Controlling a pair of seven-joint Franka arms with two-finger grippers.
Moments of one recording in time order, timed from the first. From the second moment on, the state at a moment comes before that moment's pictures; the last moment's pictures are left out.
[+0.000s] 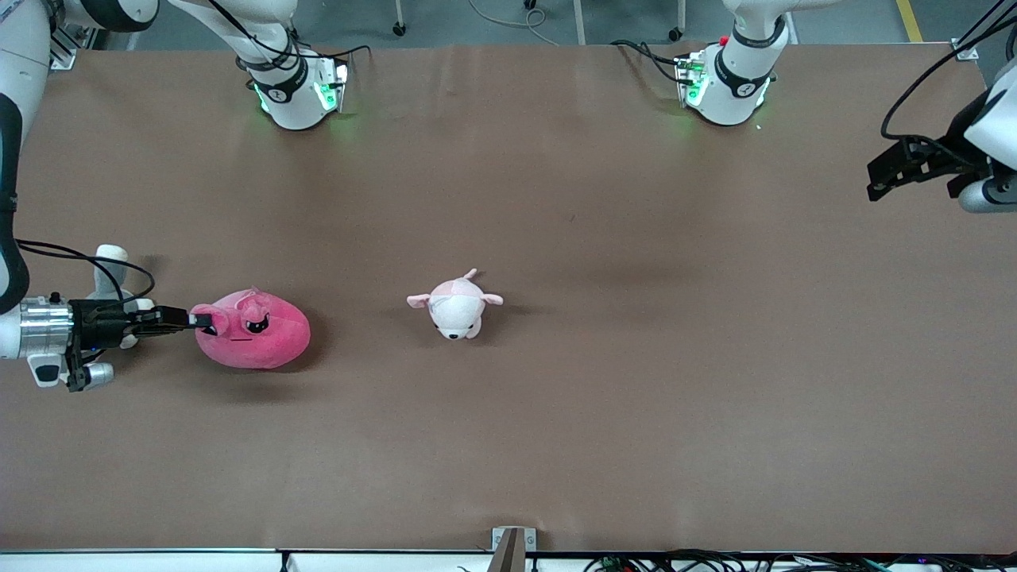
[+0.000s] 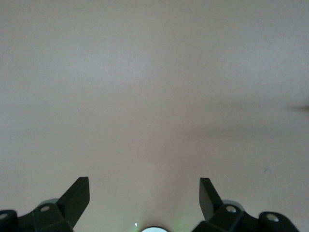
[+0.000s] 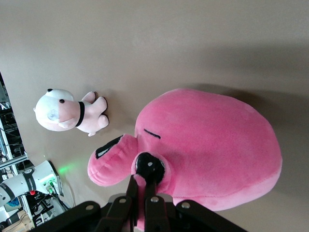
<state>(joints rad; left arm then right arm) 0.07 0.00 -0.20 -1.46 0.06 1.43 -0.10 -0.20 0.61 -0.06 -1.40 0.63 1.51 -0.49</state>
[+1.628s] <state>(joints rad) -0.06 -0.05 -0.07 -1.56 0.03 1.46 -0.10 -0.22 0.67 -0.06 -1.39 0.66 1.52 -0.56</state>
